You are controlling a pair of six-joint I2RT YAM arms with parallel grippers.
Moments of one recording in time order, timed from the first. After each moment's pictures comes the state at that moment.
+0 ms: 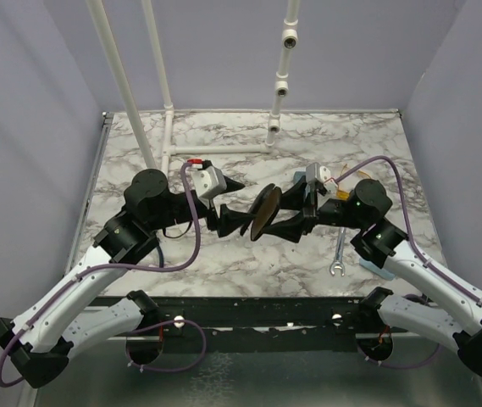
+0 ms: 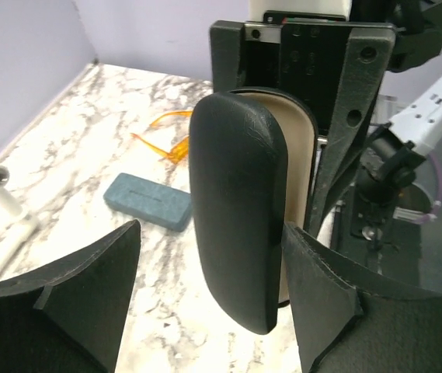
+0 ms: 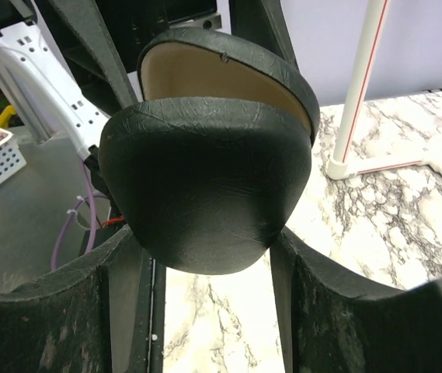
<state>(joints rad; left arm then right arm) -0.73 0.89 1.02 -0.17 0.54 0.06 0.68 0.93 0.74 0.29 -0.81 0.12</state>
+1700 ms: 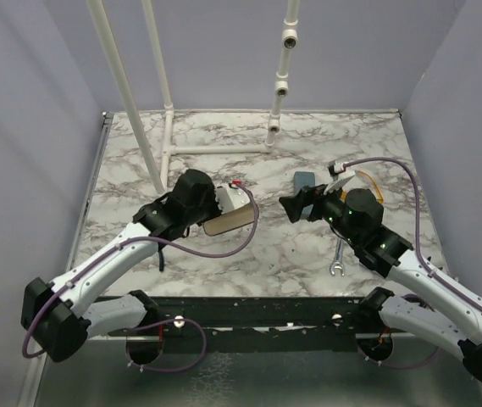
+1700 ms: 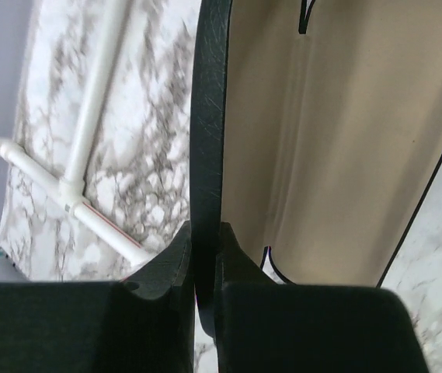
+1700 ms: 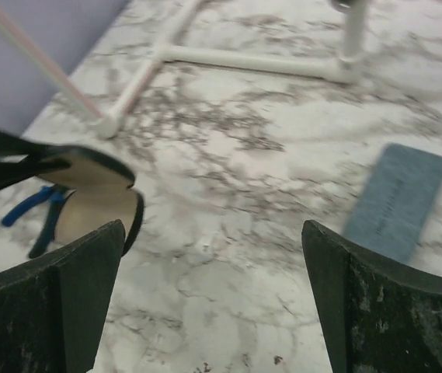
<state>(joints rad) -0.69 1.07 0.94 -0.46 -0.01 0.62 0.70 0.84 0.65 0.07 0.02 0.30</state>
